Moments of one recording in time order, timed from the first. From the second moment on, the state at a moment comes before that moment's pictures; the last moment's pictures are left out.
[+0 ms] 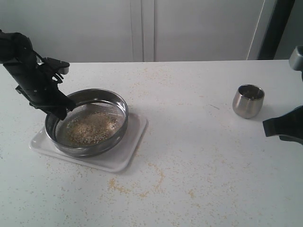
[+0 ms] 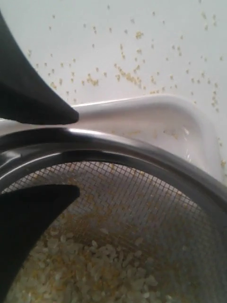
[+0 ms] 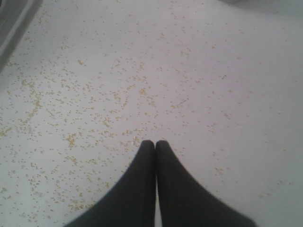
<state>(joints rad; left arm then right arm) -0.17 2.07 -1.53 -0.12 0.82 0.36 0.17 1.00 -0.77 0.13 0.81 -0.05</state>
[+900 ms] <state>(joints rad) -0.17 2.08 -1.53 -0.12 0.82 0.33 0.17 1.00 -0.77 0.13 0.81 -0.05</state>
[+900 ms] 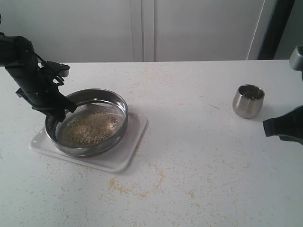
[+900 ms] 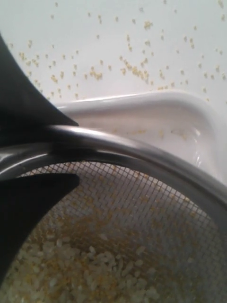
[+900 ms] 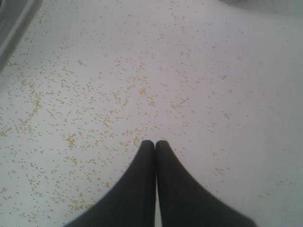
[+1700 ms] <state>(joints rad) -0.17 2.08 -1.54 -0.13 0.85 0.25 0.17 1.00 -0.77 0.13 0.81 -0.05</state>
